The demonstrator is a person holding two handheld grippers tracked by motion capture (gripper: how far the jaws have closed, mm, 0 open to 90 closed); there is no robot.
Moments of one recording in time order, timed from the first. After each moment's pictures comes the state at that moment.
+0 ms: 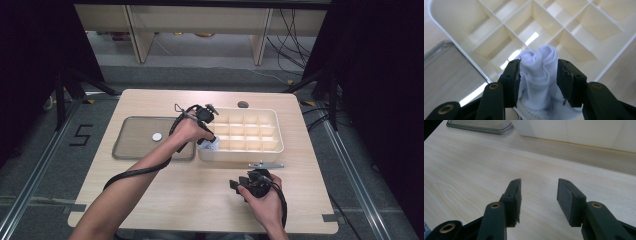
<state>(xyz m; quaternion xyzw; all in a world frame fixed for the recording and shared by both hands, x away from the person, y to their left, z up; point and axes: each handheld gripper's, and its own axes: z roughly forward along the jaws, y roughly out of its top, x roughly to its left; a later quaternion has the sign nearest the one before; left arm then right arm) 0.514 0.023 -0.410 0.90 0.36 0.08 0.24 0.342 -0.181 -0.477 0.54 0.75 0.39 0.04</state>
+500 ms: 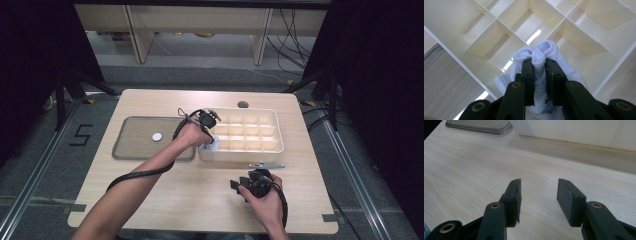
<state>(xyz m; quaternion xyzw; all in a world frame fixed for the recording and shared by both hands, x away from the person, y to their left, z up) 0.511 0.018 -0.427 0.92 0.33 0.09 0.21 0.344 -0.184 -0.479 0.53 0.76 0.39 0.05</state>
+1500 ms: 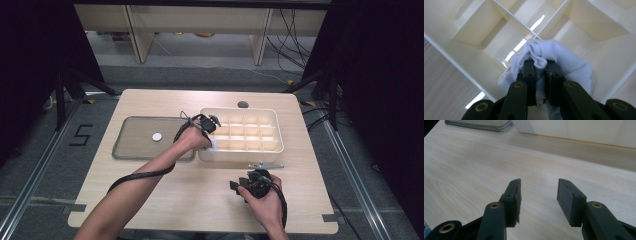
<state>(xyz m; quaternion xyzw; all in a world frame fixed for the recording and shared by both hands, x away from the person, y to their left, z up) 0.513 0.020 -0.439 0.92 0.33 0.07 0.18 0.343 -0.183 -0.479 0.53 0.76 0.37 0.04</state>
